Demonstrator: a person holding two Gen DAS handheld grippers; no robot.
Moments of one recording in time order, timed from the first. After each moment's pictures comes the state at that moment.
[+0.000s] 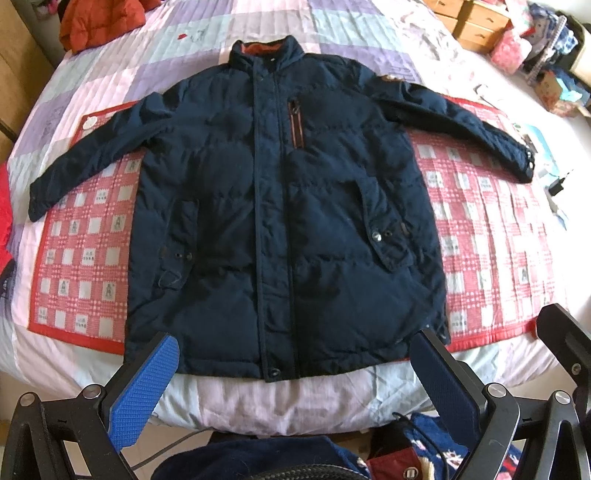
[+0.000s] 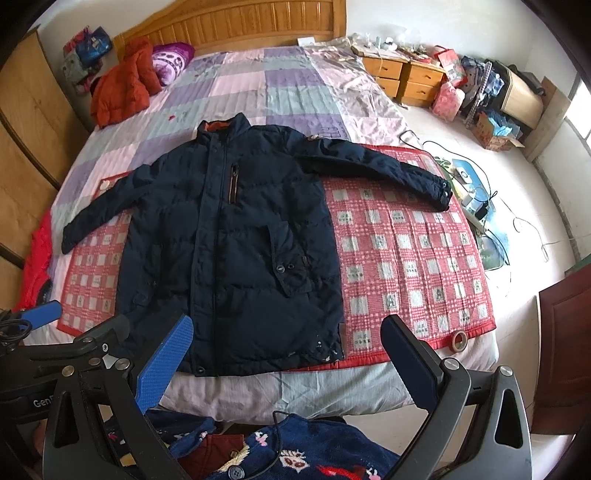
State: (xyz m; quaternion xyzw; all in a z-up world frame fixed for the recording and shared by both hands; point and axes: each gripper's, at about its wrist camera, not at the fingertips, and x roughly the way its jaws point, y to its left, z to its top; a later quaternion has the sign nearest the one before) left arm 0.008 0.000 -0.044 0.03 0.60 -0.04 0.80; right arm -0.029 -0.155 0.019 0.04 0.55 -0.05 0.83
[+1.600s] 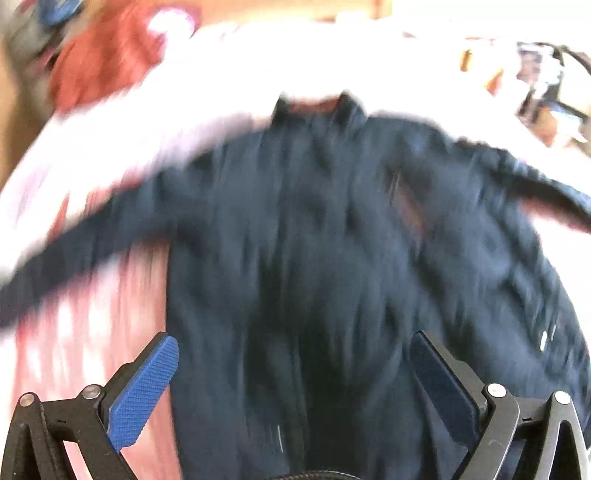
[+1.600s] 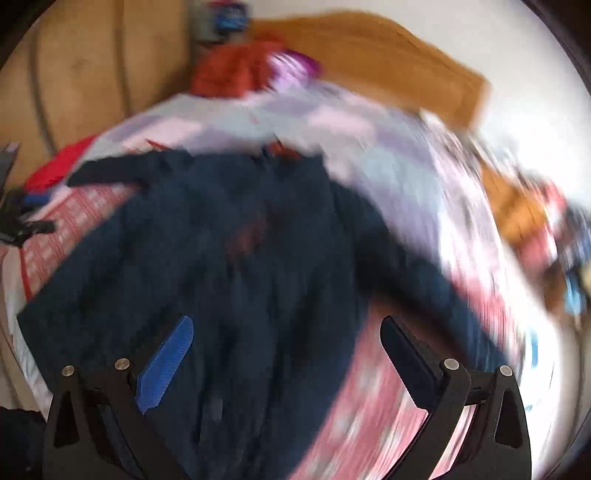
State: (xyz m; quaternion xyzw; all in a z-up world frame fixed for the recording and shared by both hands) left arm 0.233 0.164 -0.178 0.07 0.46 -0.10 0.88; right arm 0.253 -0.160 -0.138 -0.17 0.41 0.19 0.88
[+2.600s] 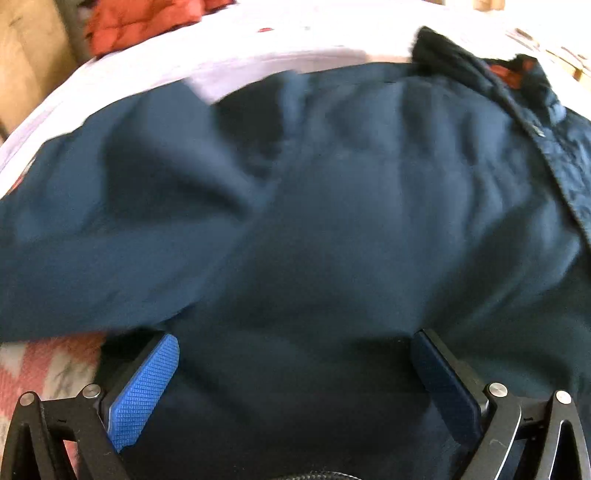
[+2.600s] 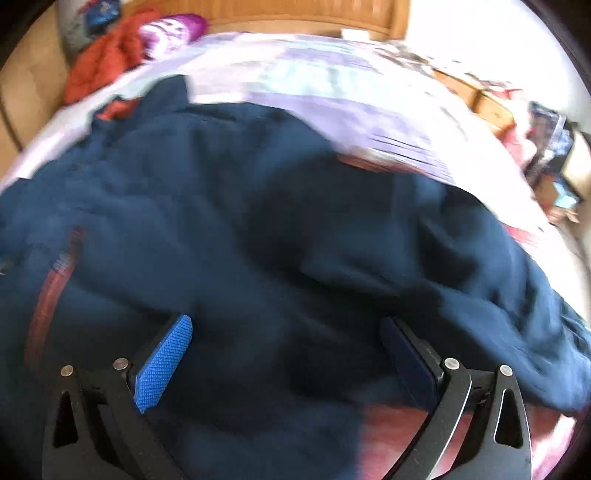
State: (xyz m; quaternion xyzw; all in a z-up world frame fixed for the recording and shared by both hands) left arm 0.419 0.218 -0.408 0.00 0.49 0.05 0.87; right arm 0.442 -0.230 -0.382 -0.04 0.51 0.00 0.86
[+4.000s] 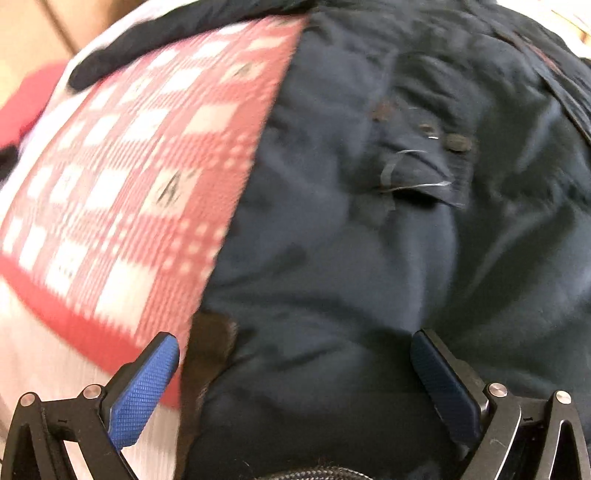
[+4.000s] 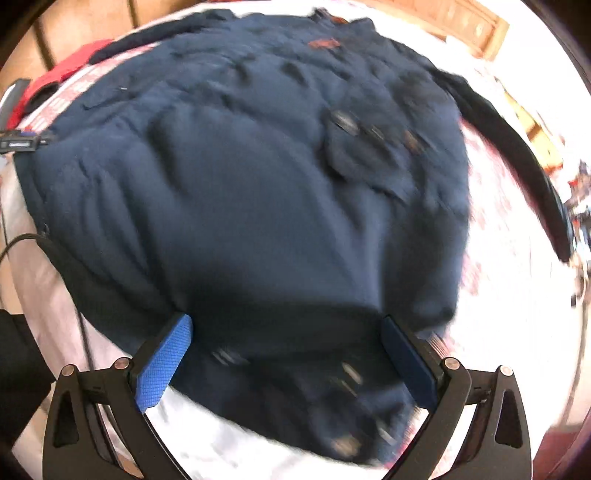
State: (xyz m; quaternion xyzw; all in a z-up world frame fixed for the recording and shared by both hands) left arm 0.054 0.265 -0.388 -0.01 0.56 0.10 0.82; right arm 0.018 -0.155 -0.381 -0.16 0.57 0.15 0.79
